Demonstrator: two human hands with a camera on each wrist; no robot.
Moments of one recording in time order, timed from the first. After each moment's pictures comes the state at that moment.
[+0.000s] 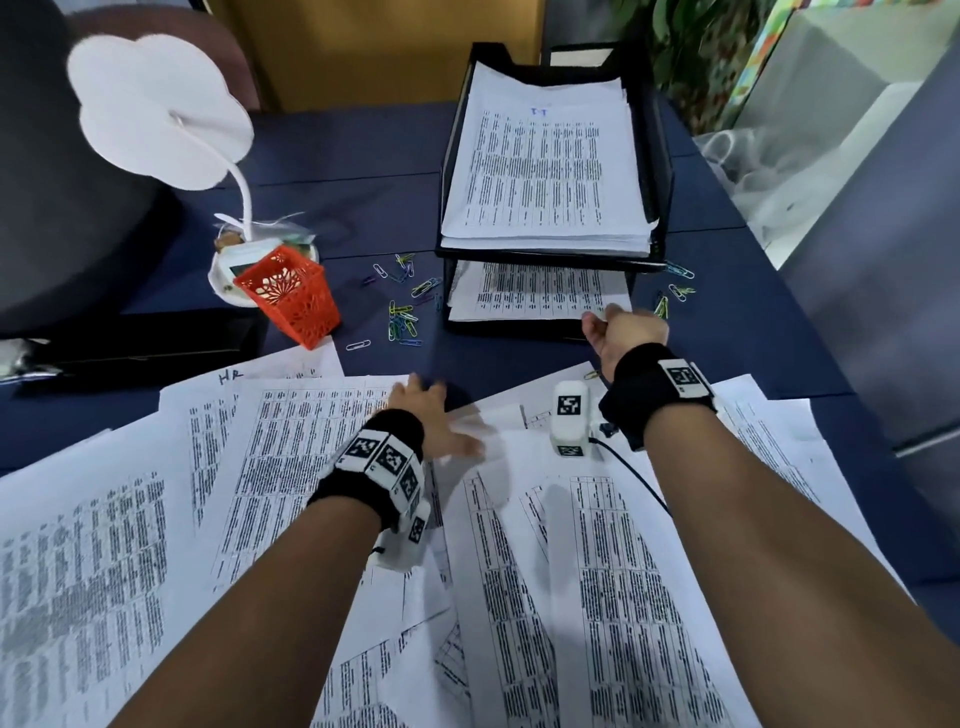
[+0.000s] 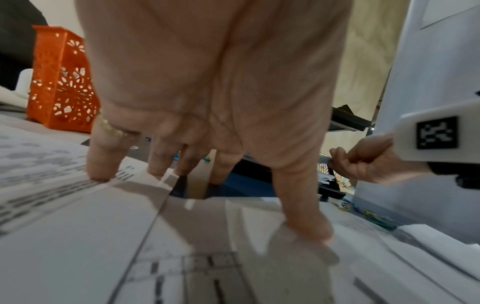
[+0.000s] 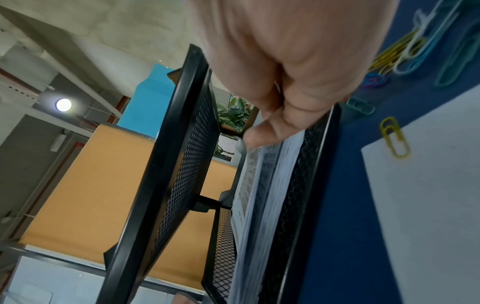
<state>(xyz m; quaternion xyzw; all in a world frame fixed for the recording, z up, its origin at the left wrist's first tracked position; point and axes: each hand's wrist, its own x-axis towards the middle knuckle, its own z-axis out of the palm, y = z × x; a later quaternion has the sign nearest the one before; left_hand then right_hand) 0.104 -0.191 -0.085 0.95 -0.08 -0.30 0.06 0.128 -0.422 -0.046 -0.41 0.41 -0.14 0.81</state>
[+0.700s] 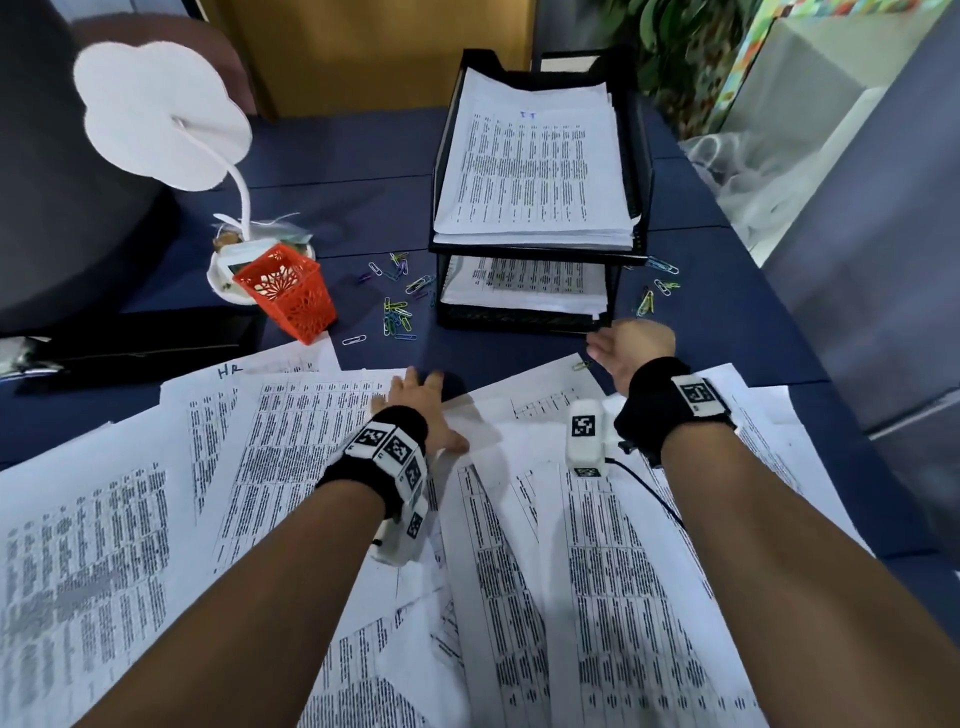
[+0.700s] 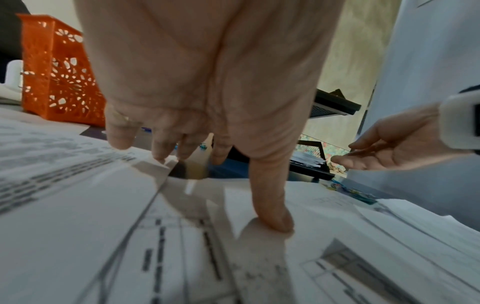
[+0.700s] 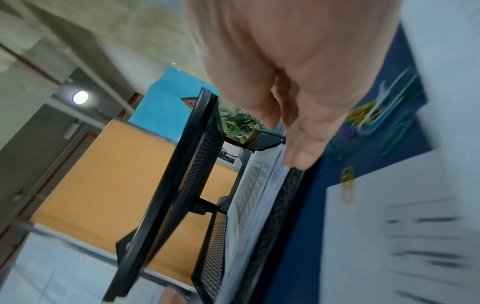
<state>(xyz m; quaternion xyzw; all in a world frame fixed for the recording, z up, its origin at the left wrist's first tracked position) 0.087 -0.200 -0.072 0.96 -0.07 -0.27 0.04 0.102 -0.449 -0.060 -0.55 0.39 -0.02 0.74</state>
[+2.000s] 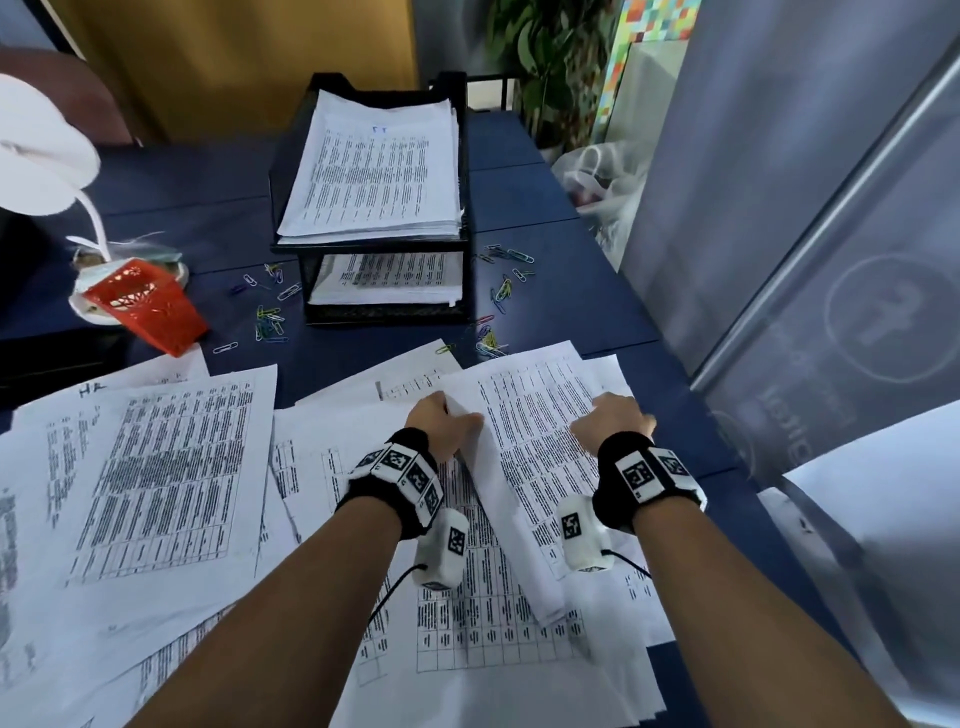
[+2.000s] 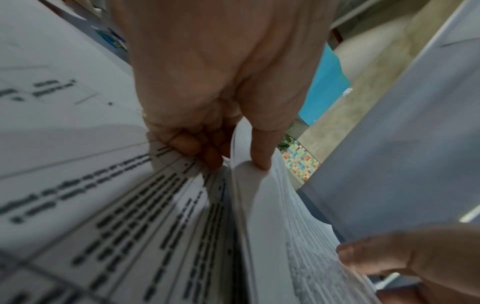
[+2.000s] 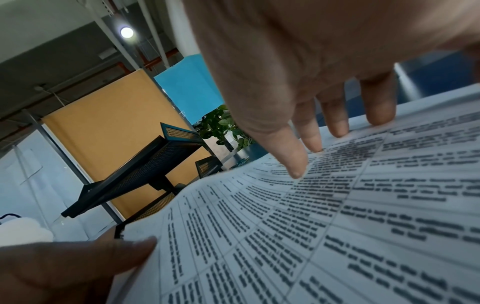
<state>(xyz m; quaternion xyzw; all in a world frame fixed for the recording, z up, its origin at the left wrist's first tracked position) -0.005 -0.357 -0.081 0.87 0.02 -0.25 0.43 -0.061 -0.556 -0.076 -0.89 0.39 0.18 0.17</state>
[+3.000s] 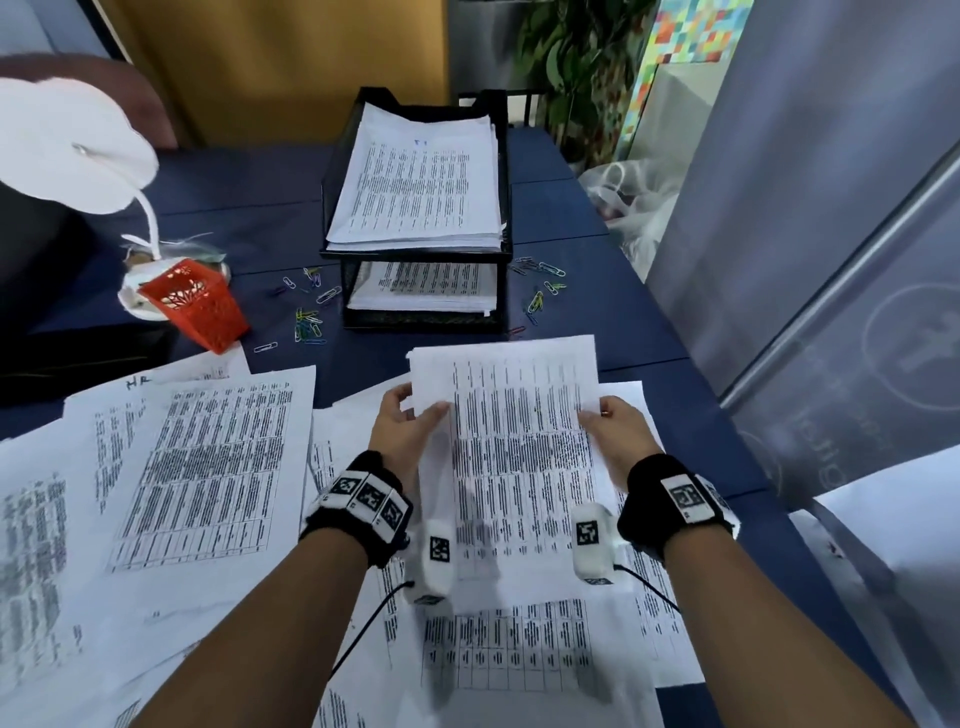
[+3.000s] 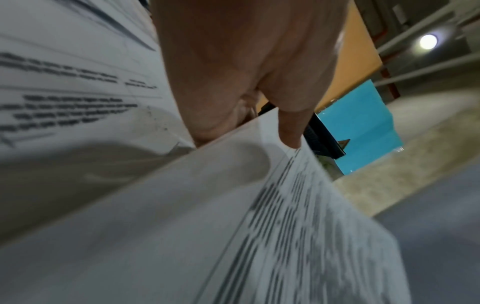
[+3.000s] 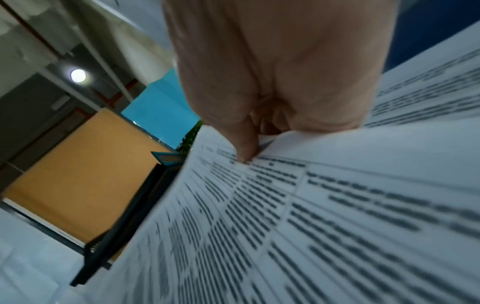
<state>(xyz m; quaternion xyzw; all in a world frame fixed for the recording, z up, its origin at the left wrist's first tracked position) -0.006 -0.290 -0.075 0.66 0.12 -0.16 0.72 -0.063 -0.524 -0.069 -0.71 0.34 -0.01 0.62</state>
